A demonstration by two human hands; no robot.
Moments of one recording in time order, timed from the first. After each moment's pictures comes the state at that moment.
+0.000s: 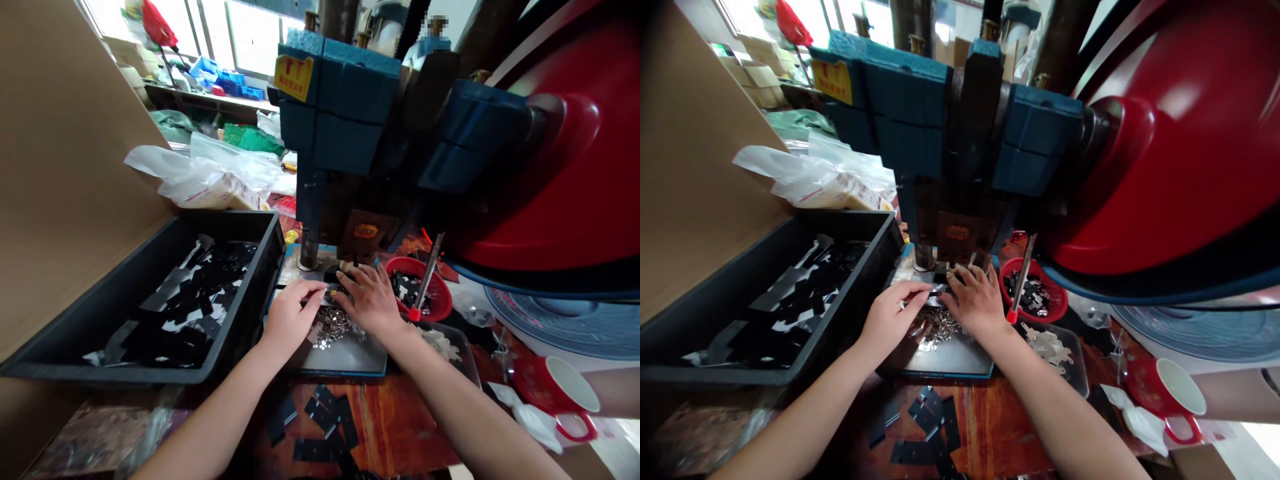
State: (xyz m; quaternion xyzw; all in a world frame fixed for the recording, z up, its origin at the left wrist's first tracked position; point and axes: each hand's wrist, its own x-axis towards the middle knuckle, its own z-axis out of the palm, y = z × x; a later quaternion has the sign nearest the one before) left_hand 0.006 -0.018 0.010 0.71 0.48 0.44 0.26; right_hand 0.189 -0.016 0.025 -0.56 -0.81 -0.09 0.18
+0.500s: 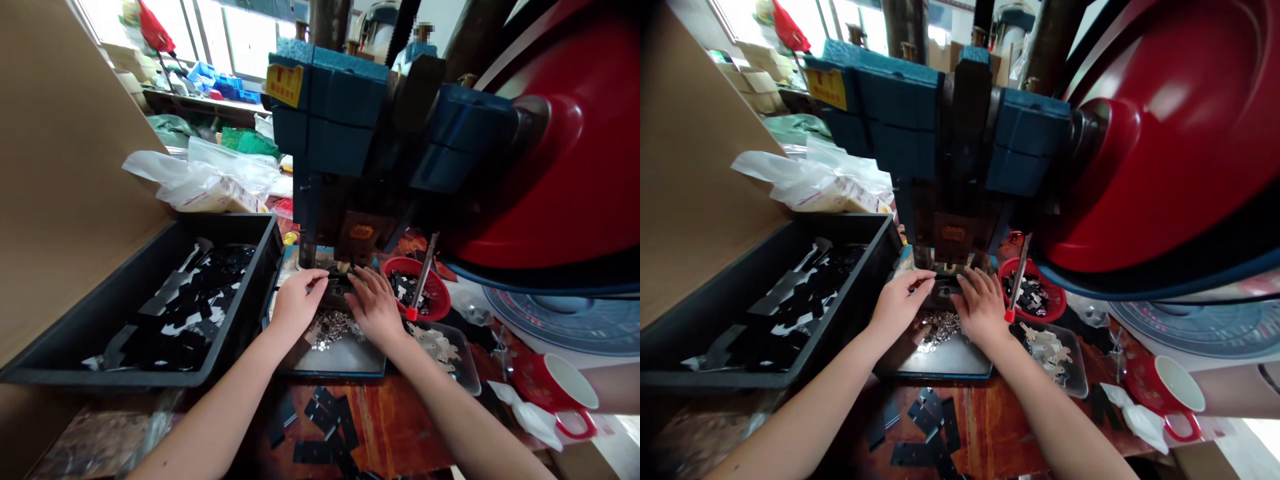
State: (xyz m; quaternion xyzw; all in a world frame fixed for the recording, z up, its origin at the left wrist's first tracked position) left_hand 0.019 0.005 0.018 0.72 0.51 0.42 0.22; right_hand 0.203 -0.026 0.005 -0.56 -0.78 -0.08 0.27
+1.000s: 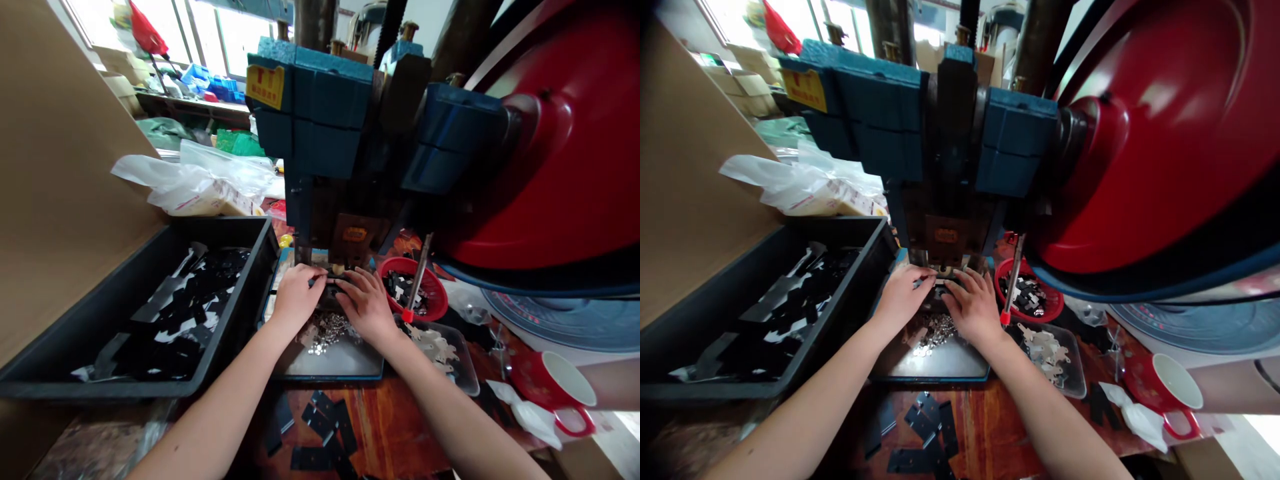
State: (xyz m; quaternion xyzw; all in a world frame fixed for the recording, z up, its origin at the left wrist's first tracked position) left_hand 0.029 0.029 0.011 0.75 0.52 0.39 0.15; right_hand 0.200 -0.017 0.004 -0.55 -0.78 -0.04 0.30
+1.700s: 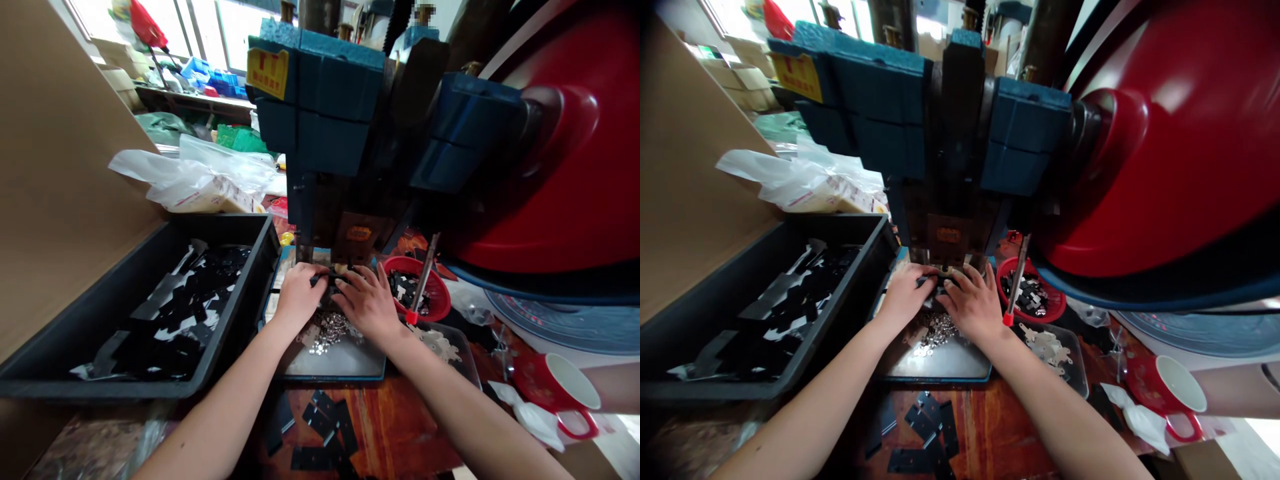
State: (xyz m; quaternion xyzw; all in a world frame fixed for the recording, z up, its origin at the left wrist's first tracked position) left_hand 0.029 0.033 0.004 0.74 0.52 0.38 0.18; right_hand 0.197 -0.015 0.018 -0.52 -0.81 -0.09 0.25
